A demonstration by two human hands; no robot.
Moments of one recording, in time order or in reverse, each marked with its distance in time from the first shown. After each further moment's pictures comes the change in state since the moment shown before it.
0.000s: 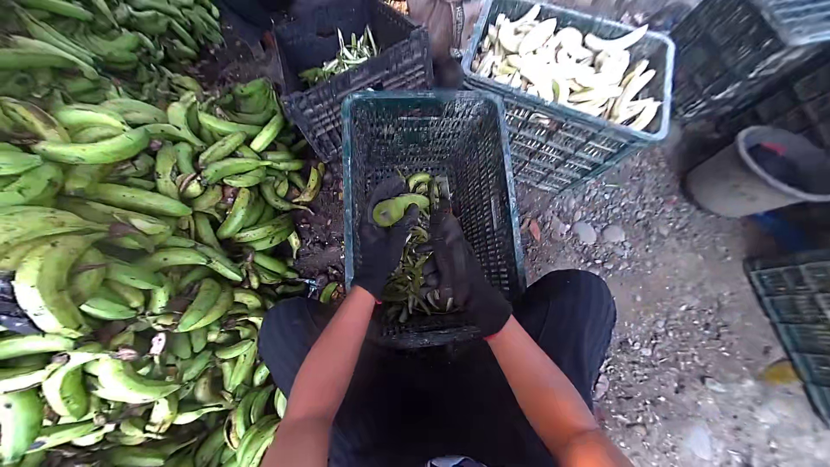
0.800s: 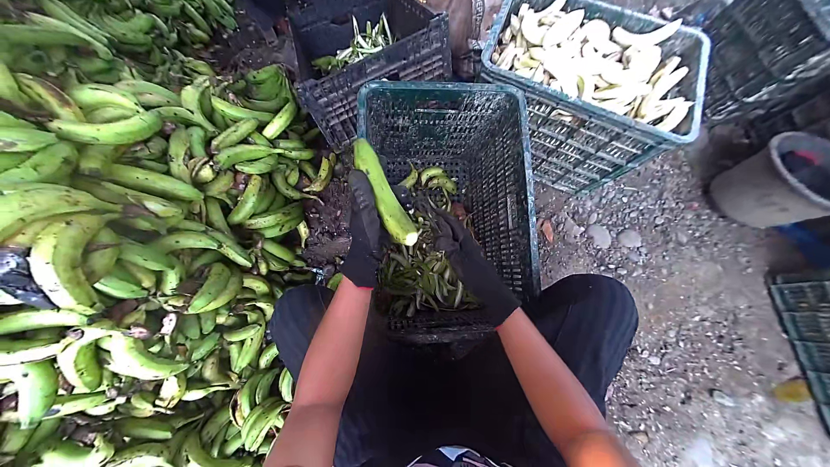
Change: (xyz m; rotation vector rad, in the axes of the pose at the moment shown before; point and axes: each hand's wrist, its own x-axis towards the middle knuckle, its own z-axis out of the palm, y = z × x) left_hand 0.031 0.007 -0.023 -0.405 0.084 -0.411; right_hand 0.032 0.027 -0.037 -0.705 -0.025 -0.468
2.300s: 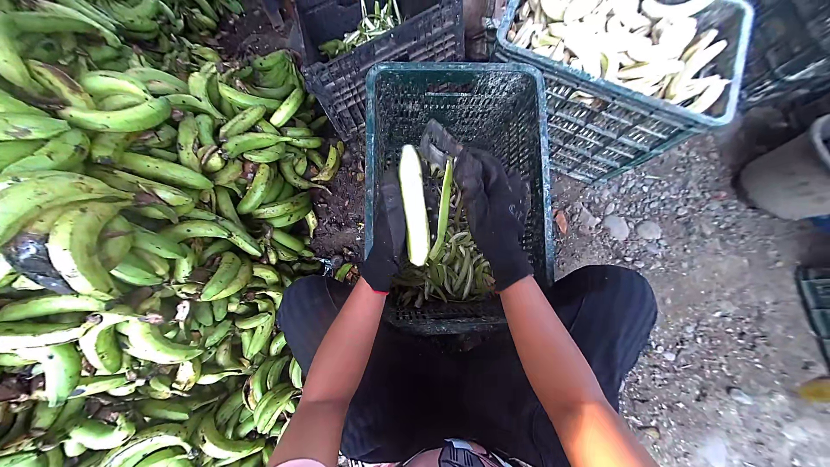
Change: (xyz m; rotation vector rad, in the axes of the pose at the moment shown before) left_hand -0.021 -0.012 0.007 0.145 -0.027 -0.059; right_hand 0.039 -0.058 -0.014 -0.446 0.502 0.063
